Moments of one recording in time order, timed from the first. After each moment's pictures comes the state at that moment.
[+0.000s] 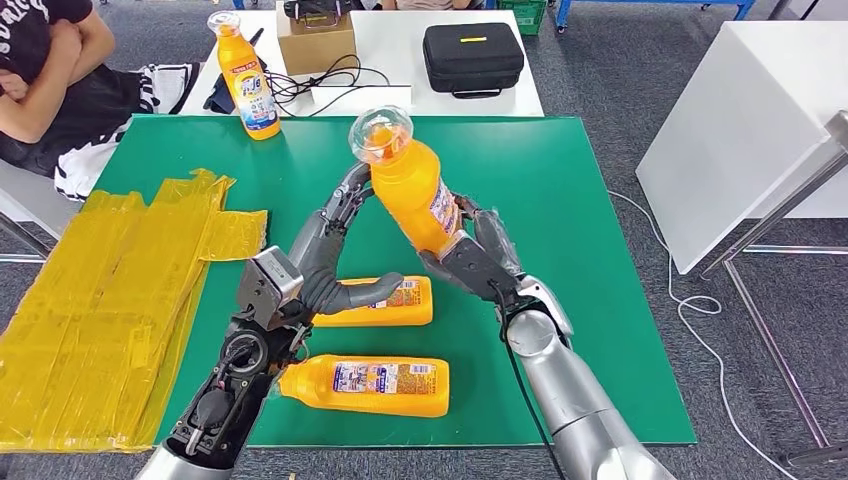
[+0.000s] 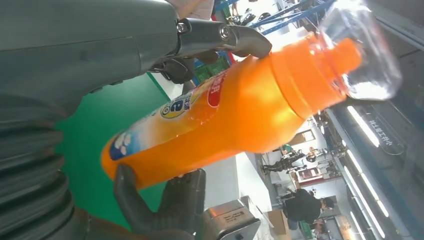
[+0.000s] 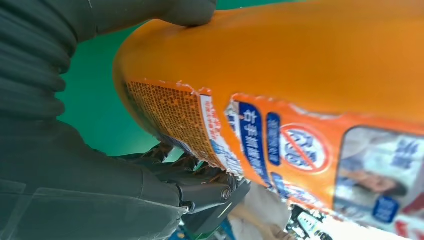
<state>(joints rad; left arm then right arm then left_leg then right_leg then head) -0.32 -0.11 -0.38 -1.50 -0.19 -0.22 -0.35 -0.50 0.19 0.32 -1.03 0.53 -0.03 -0.29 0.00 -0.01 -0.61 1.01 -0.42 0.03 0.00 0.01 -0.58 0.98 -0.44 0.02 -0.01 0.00</state>
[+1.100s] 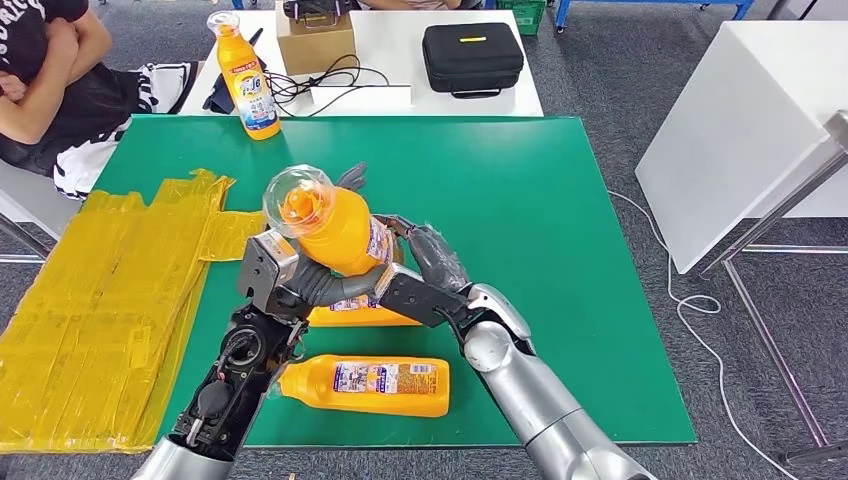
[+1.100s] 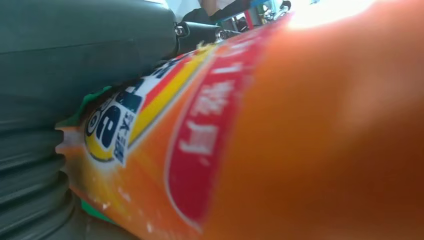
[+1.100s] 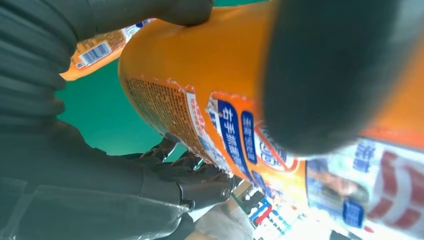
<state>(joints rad) -0.34 -0.11 -0.33 -1.40 -0.14 -0.21 -0.35 -0.52 0.24 0.52 -1.01 0.53 -0.03 -0.33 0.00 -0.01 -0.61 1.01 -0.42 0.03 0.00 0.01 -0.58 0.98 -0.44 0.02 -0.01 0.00</state>
